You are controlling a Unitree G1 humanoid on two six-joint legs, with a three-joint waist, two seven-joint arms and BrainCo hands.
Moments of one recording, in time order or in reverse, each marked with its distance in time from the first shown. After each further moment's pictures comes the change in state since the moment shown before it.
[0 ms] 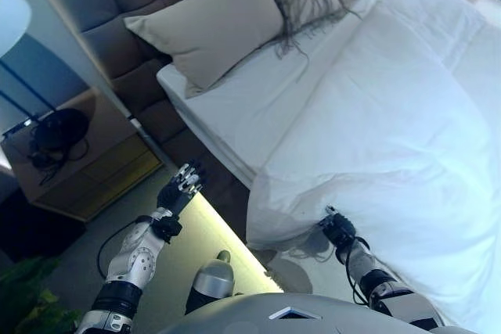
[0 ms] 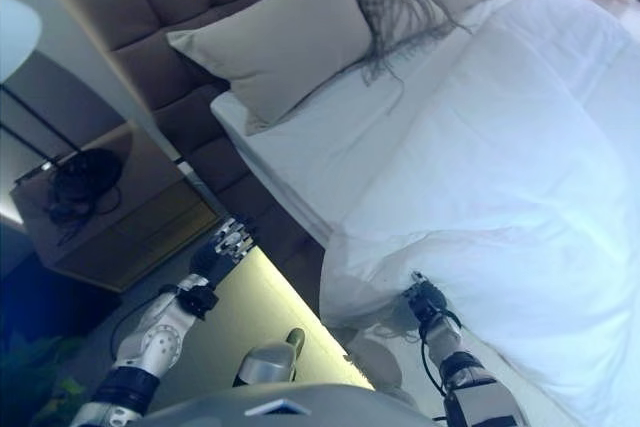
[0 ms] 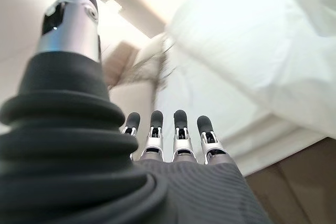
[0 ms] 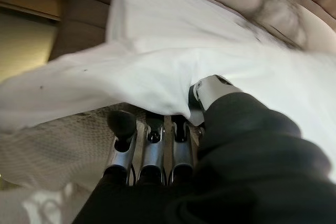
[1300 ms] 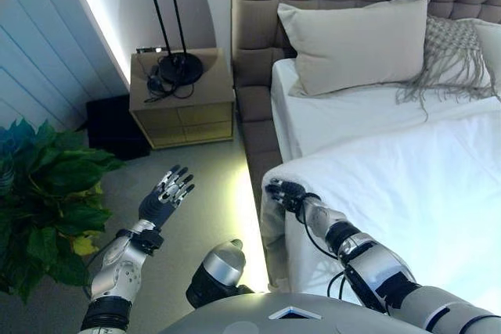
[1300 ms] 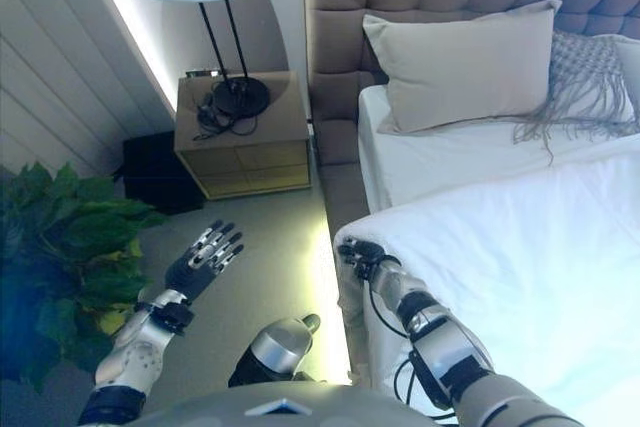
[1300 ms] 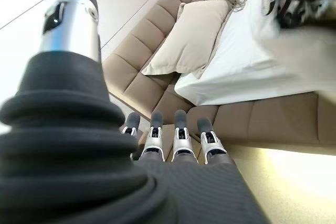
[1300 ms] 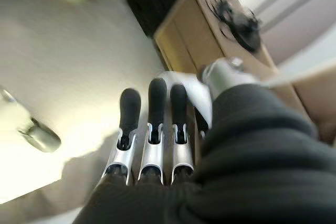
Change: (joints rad) left arm 0.078 -0.030 0.164 0.005 0.059 0.022 -0.193; right arm -0.306 0.154 0.266 0.003 -0.220 0.205 -0.161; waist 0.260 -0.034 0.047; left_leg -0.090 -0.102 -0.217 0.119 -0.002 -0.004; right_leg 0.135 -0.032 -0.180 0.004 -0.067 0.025
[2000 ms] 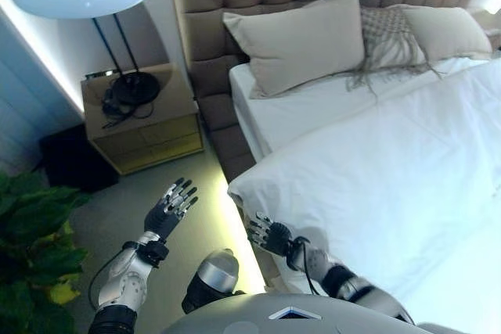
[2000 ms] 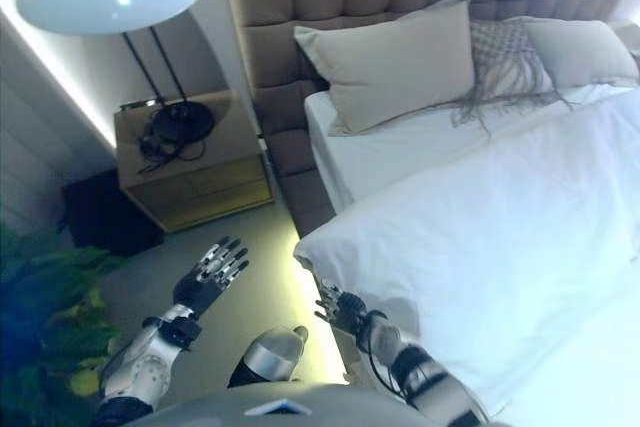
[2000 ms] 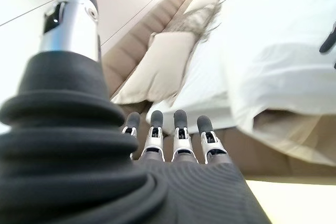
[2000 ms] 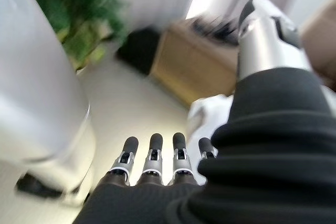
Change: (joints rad) left arm 0.052 -0.035 -0.059 0.072 0.001 -0.057 0.023; right arm 0.508 -0.055 -0.030 -0.298 0.131 0.016 0.284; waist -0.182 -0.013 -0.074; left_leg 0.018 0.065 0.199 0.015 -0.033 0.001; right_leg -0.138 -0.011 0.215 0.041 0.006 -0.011
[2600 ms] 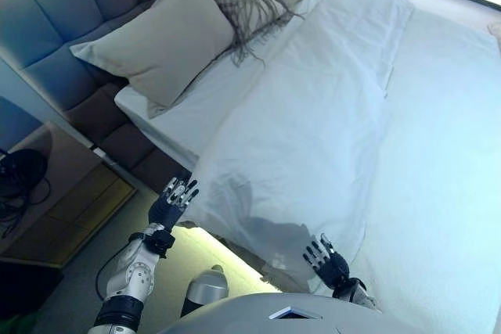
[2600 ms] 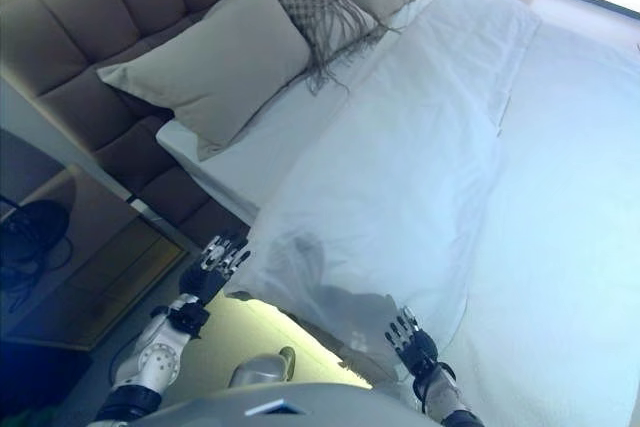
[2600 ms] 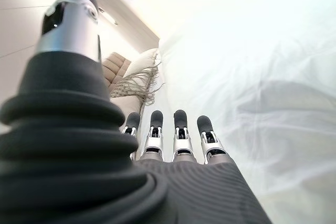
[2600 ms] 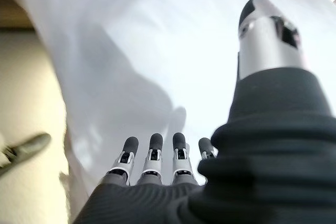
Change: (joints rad) left arm -0.070 0.019 -0.040 0.005 -0.081 -0.008 0.111; right arm 0.090 -0.071 -0.423 0.199 0.041 -0.217 -0.045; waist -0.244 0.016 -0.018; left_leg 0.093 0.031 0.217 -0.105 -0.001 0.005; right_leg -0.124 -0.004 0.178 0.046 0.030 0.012
